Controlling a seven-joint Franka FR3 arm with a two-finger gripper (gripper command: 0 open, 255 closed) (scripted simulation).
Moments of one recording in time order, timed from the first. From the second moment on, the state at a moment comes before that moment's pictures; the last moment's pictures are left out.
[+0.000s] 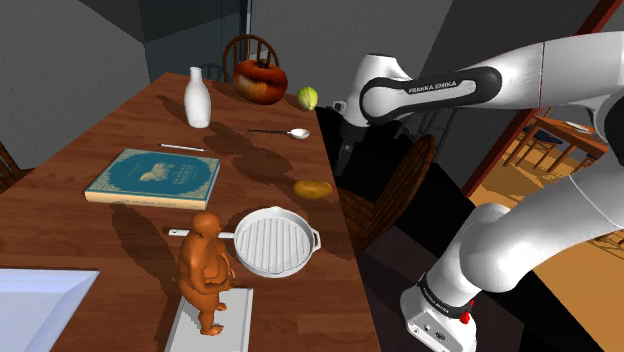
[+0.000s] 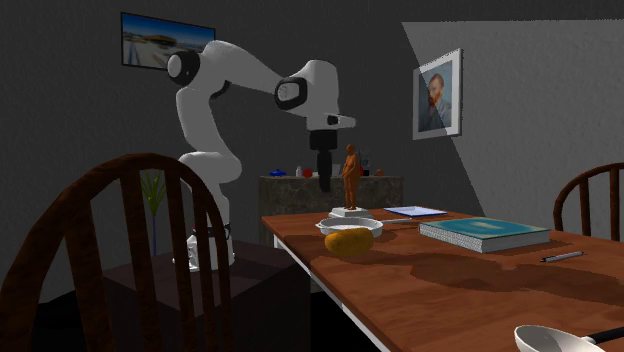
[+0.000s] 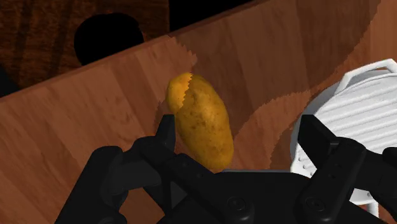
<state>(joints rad) 0.17 -0.36 -0.13 -2.45 0.00 2.10 -0.51</state>
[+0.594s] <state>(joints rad) 0.24 -0.05 -0.12 -2.38 -0.01 2.39 -0.73</state>
